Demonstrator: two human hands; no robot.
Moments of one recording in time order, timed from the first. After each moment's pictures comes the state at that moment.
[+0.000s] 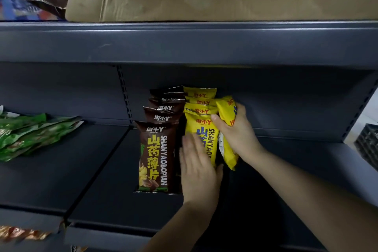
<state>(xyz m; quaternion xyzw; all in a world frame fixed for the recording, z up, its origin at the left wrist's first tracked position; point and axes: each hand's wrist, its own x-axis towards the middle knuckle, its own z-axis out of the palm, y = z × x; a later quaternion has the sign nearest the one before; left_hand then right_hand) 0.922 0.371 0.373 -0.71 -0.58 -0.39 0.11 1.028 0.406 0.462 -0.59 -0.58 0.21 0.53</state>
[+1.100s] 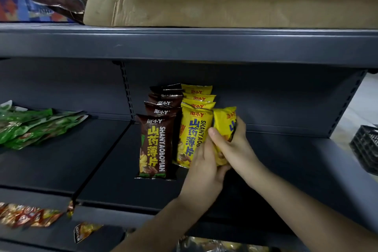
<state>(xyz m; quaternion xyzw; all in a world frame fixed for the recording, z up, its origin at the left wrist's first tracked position) 0.914 0.327 0.411 -0.79 -0.41 -0.42 -0.19 1.019 0.334 0.455 -0.53 -0.54 0.34 0.55</state>
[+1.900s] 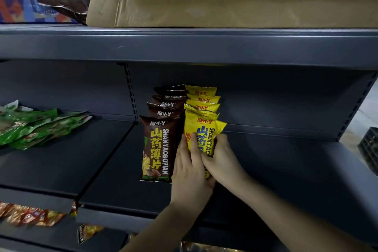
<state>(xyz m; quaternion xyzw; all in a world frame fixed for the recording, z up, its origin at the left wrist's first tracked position) 0.891 0.338 0.385 -0.75 -0.54 -0.38 0.01 0.992 0.355 0.417 -0.60 -0.62 0.23 0.46</state>
